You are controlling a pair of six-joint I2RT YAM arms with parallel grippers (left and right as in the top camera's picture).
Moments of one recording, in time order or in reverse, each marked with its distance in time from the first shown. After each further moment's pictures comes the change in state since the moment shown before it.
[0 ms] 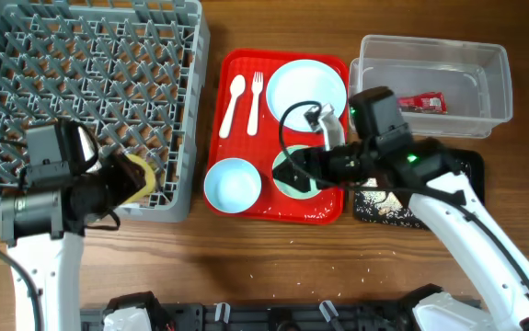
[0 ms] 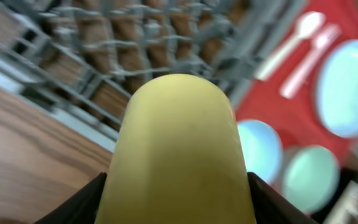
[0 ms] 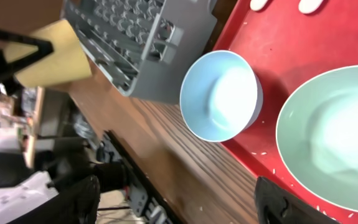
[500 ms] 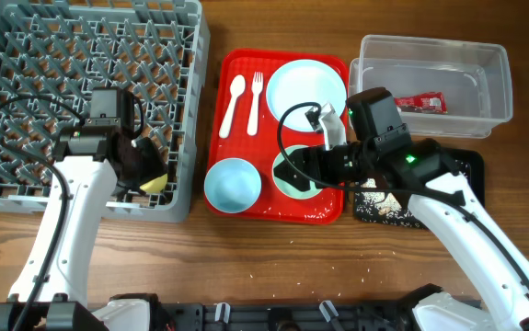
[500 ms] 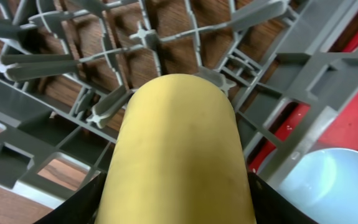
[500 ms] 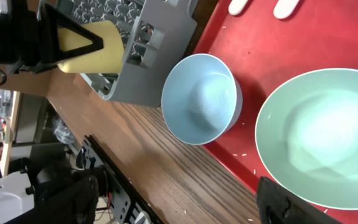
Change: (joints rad) left arm -0.169 0.331 0.000 0.107 -0.180 0.006; right arm 0.006 0.000 0.000 0.000 0.066 0.001
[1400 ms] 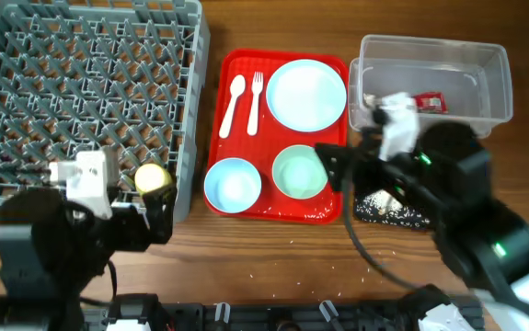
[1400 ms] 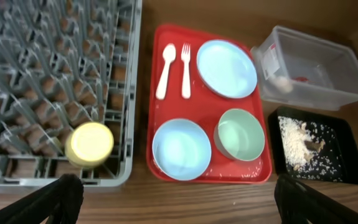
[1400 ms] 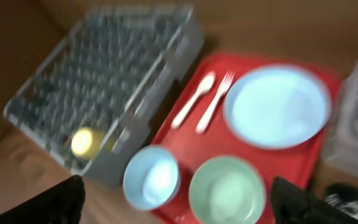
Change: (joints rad) left arm -0.003 -0.698 0.115 -0.126 0.321 0.302; right arm 0.000 -0.430 0.026 0.027 0.436 -0.003
